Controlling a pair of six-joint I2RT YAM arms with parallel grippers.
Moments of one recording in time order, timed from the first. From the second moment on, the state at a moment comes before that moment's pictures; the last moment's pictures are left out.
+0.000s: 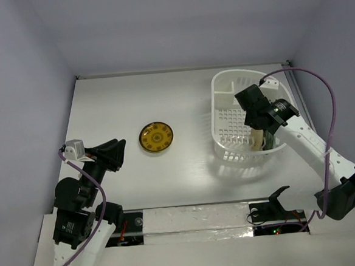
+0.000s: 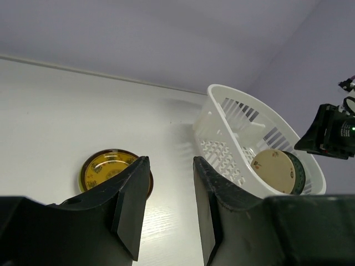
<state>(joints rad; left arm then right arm) -0.32 0.17 0.66 -0.37 0.04 -0.48 0.55 1.24 1.31 -1.05 0.72 0.71</state>
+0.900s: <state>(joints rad) -0.33 0.15 0.66 -0.37 0.03 -0.48 0.40 1.55 1.38 -1.17 0.71 0.48</state>
